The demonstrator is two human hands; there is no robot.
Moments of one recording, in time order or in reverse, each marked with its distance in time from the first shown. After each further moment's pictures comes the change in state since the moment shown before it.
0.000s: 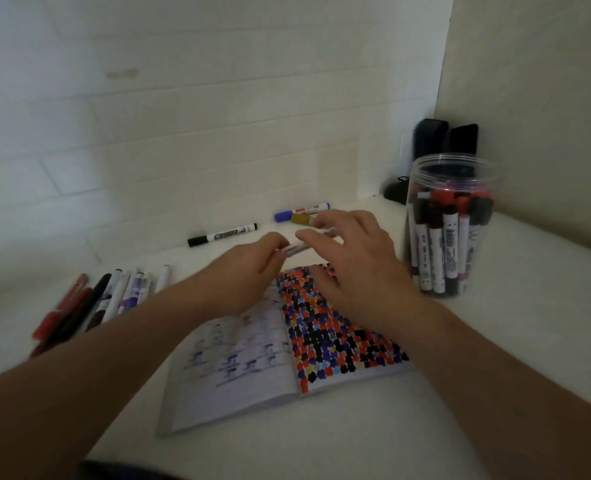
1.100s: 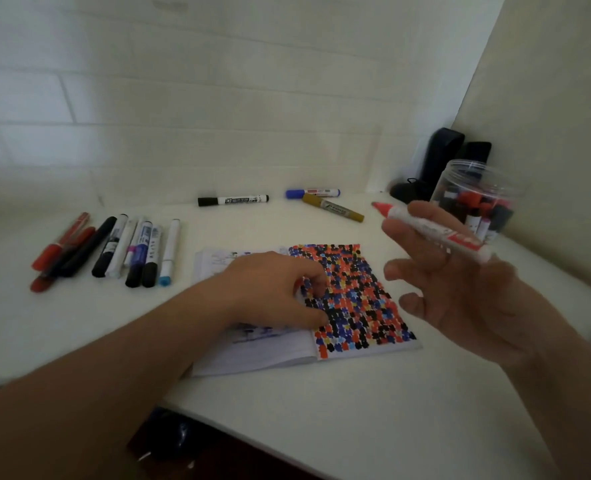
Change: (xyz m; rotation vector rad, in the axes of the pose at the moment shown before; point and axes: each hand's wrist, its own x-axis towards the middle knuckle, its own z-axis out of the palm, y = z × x) left_hand -0.043 0.011 0.020 0.024 -0.143 0.075; right_hand -0.046 -0.004 -0.087 1.661 -0.283 0.454
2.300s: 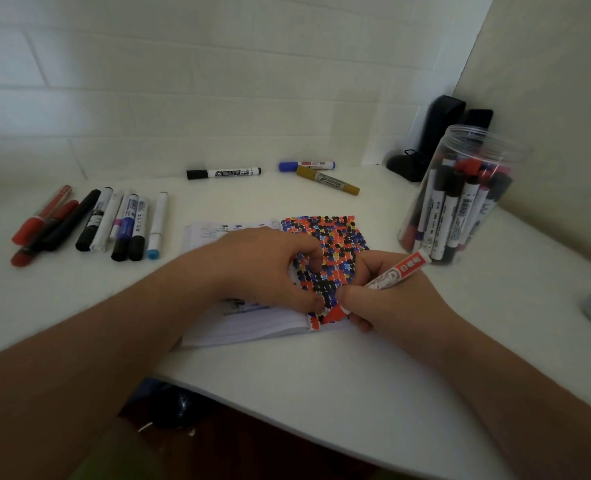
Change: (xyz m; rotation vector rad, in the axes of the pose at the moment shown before) left_hand -0.002 0.008 -0.002 0.010 -0.064 0.003; right_hand 0.004 0.060 0.040 -0.693 0.328 0.164
